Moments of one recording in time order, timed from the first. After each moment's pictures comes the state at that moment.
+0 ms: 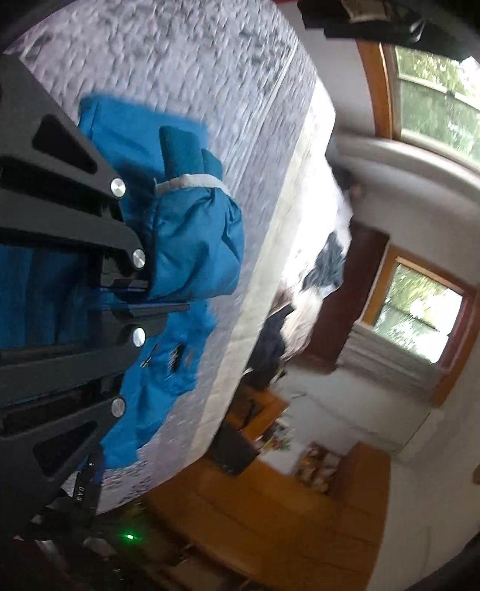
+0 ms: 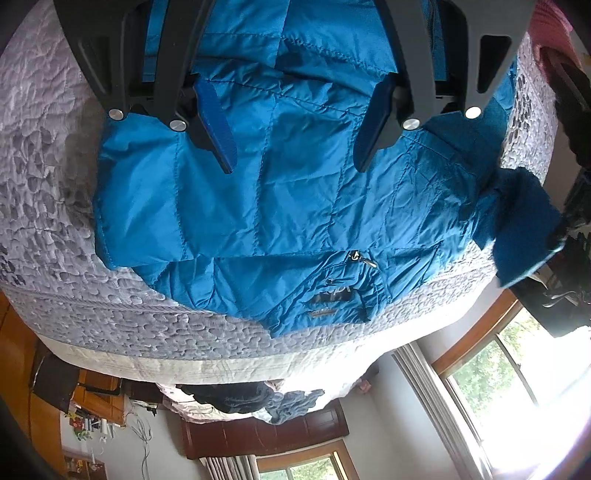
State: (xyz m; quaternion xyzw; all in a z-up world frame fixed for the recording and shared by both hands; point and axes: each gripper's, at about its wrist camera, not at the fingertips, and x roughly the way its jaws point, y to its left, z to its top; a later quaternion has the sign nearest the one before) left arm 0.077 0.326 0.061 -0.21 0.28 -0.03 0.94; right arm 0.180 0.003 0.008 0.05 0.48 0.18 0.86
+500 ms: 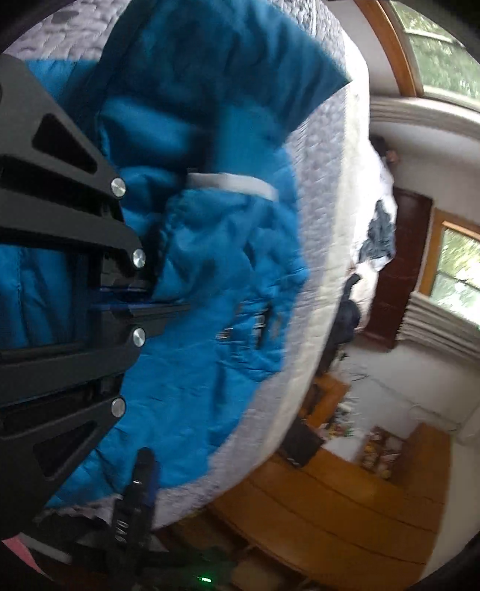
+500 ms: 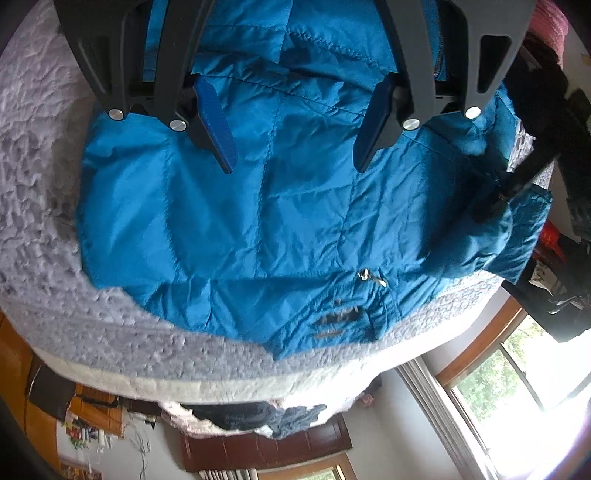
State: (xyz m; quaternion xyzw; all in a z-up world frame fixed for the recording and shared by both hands) left arm 0.125 0.241 -0.035 -0.15 0.38 -0.08 0.91; right arm 0.190 0.007 -0.017 0.05 0.51 0.18 0.84
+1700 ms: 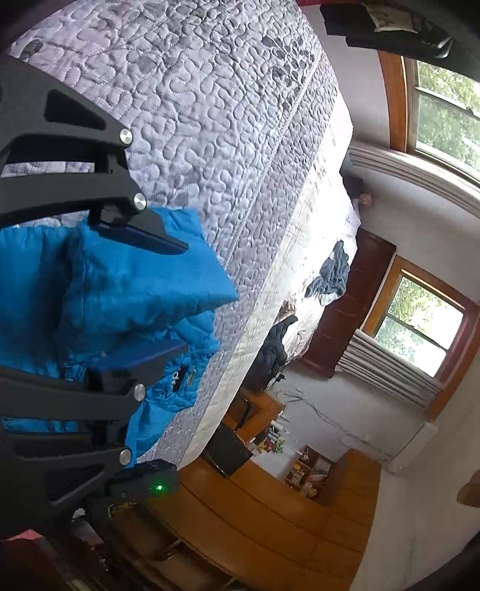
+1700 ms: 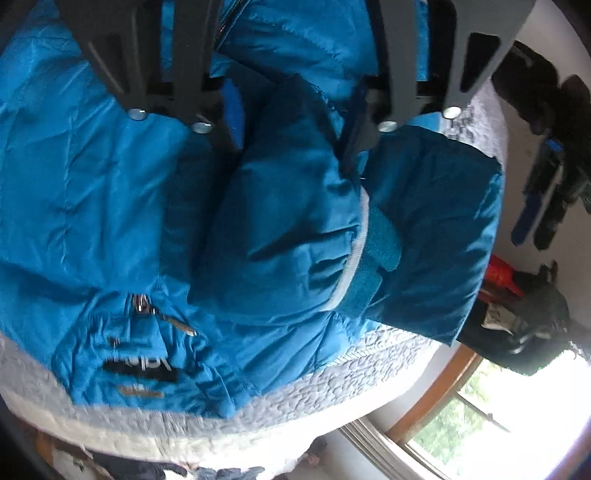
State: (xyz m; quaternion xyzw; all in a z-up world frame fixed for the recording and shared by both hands) left arm 0.065 0.403 0.022 -0.25 0.27 -0.01 0.93; right arm 0.216 0.177 -0.028 0.05 0.60 0.30 0.74
